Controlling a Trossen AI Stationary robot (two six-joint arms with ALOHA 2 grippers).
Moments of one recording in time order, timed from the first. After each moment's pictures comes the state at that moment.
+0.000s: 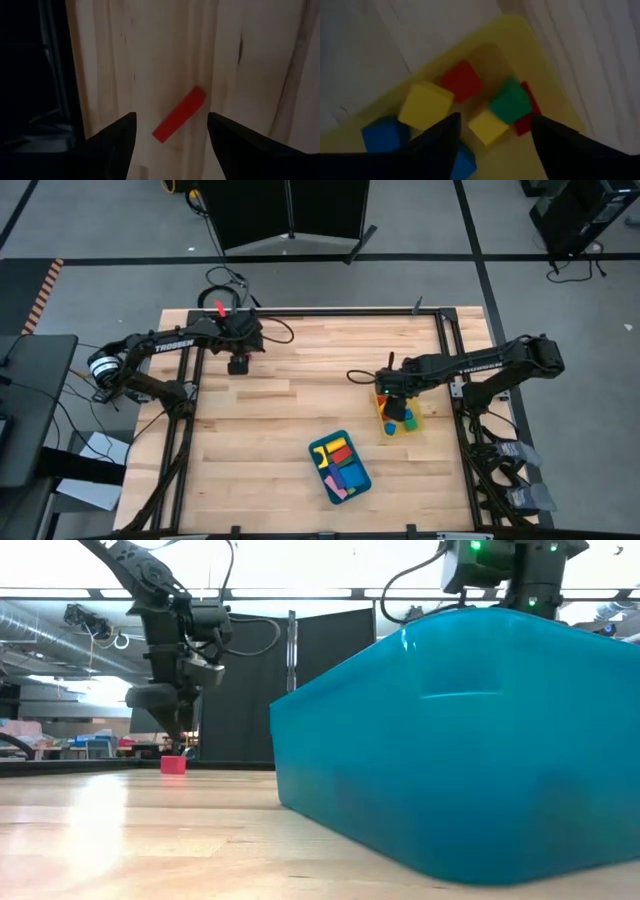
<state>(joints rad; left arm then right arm) 0.62 1.35 0.82 -0.69 -0.28 0.67 0.01 1.37 0.90 -0.98 0.16 0.45</state>
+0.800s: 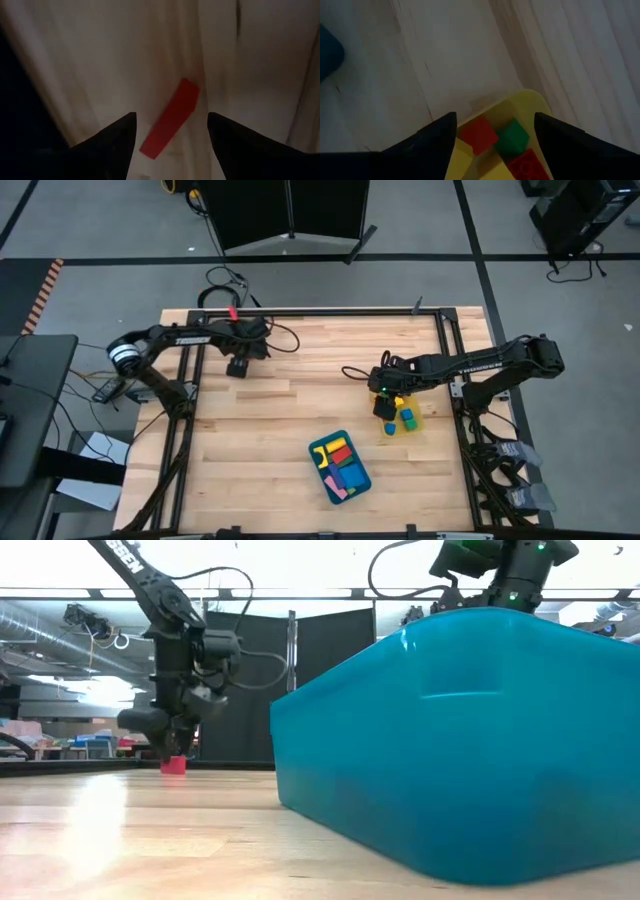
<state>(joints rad) 0.62 1.52 0.82 -0.67 -0.33 0.83 0.01 1.37 0.90 -0.77 0.19 0.34</state>
